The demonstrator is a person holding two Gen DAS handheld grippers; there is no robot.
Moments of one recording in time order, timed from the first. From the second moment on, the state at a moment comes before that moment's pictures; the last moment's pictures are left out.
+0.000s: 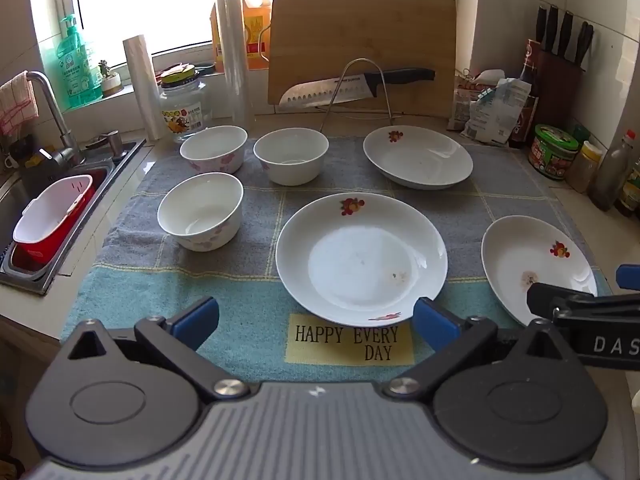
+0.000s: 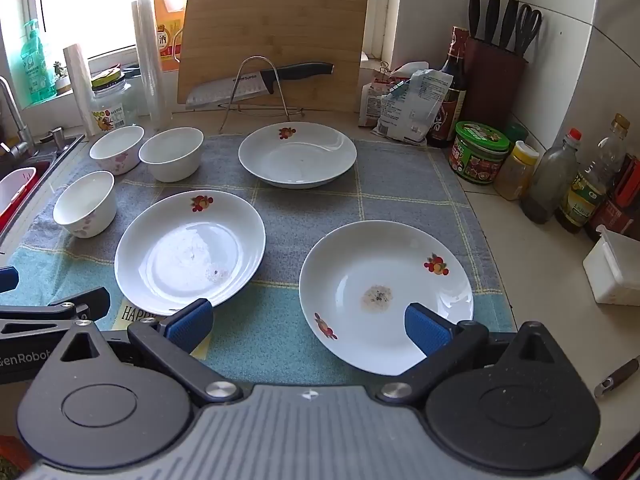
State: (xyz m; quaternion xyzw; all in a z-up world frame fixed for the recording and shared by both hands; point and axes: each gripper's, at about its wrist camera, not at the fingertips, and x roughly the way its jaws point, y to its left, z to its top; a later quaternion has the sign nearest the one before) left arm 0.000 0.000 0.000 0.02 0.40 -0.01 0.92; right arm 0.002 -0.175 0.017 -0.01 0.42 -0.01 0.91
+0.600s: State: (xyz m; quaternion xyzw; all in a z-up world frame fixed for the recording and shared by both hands) left arm 0.001 0.005 -0.001 0.02 0.40 -0.01 0.92; right arm 0.002 -0.173 0.018 -0.01 0.42 -0.02 0.91
